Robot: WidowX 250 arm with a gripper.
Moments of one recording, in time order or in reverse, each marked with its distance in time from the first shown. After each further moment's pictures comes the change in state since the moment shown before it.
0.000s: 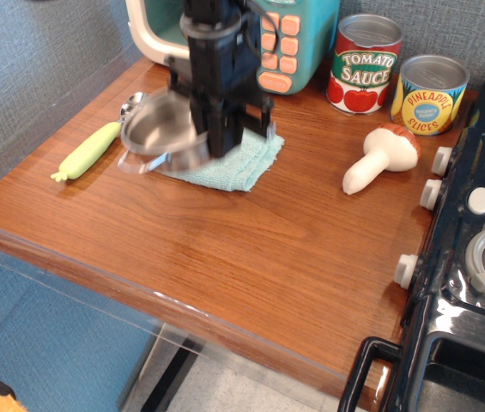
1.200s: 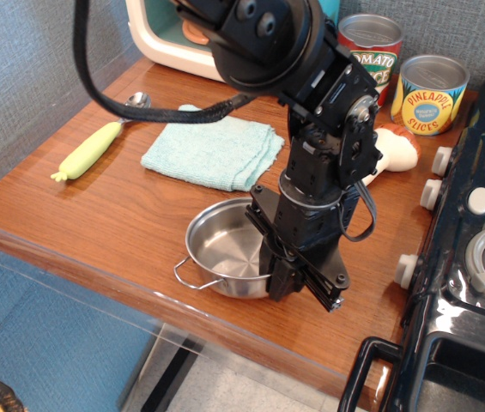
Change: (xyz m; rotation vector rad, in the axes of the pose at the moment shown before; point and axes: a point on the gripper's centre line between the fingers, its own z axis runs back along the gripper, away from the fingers) arm -0.035 -0.097 -0.059 0.030 0.139 -0.256
